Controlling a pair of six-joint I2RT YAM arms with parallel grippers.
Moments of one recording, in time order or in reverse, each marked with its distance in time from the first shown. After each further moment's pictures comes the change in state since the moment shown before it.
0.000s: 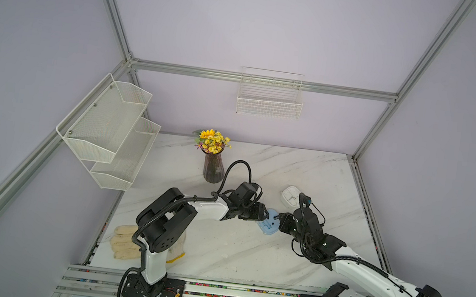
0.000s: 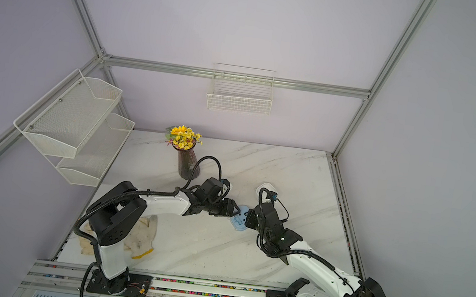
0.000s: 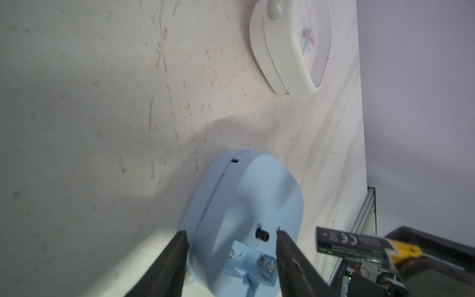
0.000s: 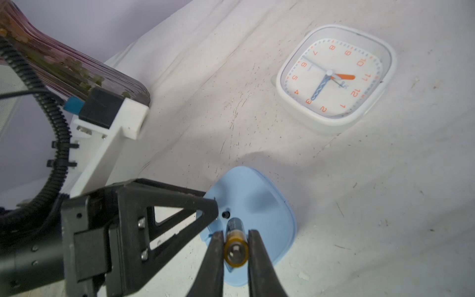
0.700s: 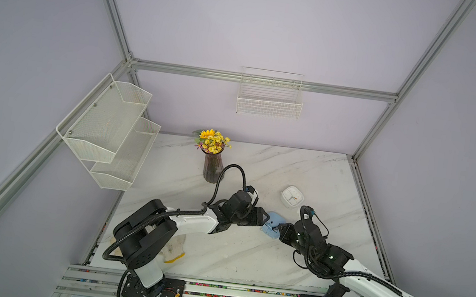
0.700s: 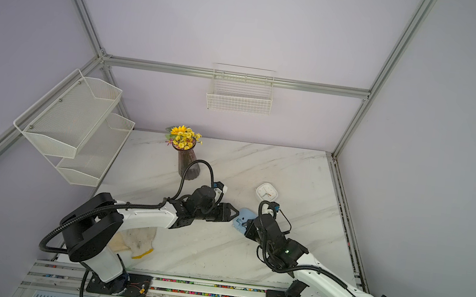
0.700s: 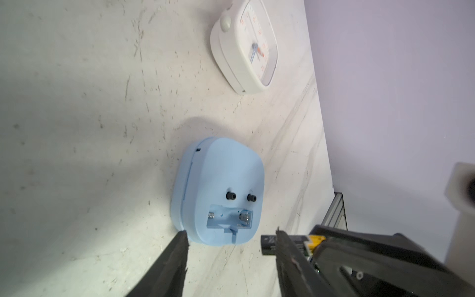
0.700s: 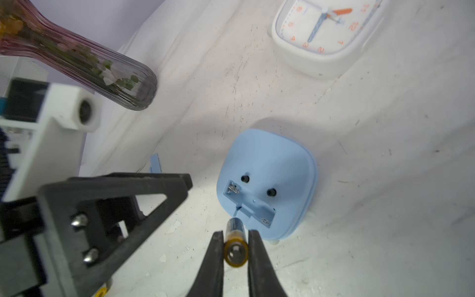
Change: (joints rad) left arm -0.056 -0.211 -0.174 0.140 -0.134 -0.089; right arm 0.130 -0.149 -0.071 -0.126 0.034 0.206
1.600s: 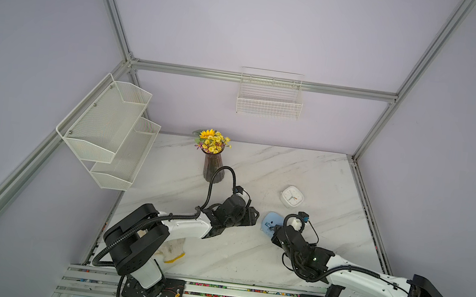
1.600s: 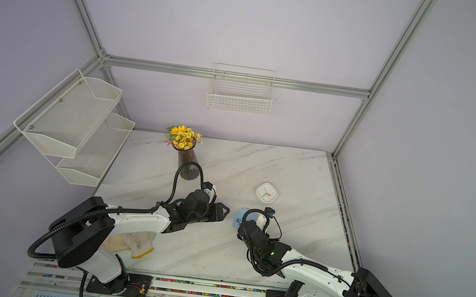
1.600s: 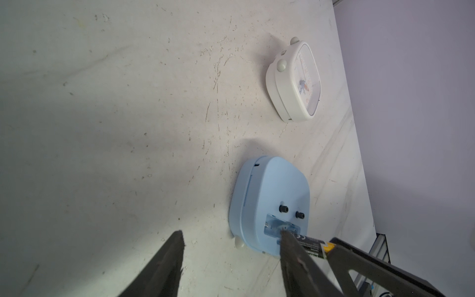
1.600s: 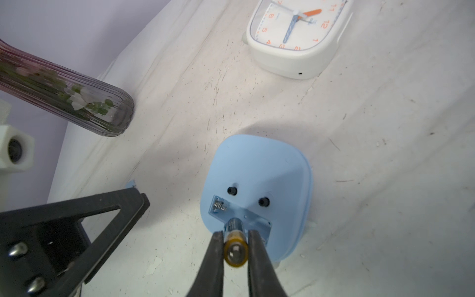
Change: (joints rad) left arm 0.001 -0.058 -0.098 0.000 -0.185 -0.010; right arm 0.155 0.191 -0.025 0.165 0.293 0.156
